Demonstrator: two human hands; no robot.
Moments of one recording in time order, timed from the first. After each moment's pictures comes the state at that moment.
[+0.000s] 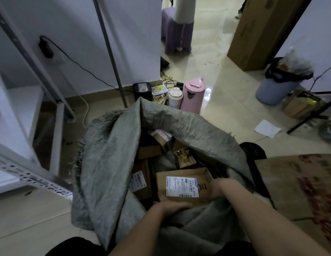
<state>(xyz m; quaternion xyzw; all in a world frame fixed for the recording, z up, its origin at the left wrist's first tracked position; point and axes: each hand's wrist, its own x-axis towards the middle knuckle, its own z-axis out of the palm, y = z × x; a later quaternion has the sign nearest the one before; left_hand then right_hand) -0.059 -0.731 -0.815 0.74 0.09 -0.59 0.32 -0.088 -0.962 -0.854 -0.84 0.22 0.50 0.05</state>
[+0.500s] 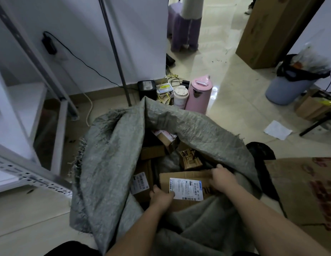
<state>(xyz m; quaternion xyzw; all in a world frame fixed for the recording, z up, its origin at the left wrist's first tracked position) -0.034 -0.736 -0.838 0.81 0.14 -0.42 0.38 -0.071 -0.946 -0.825 -0.92 0.28 0.27 0.10</state>
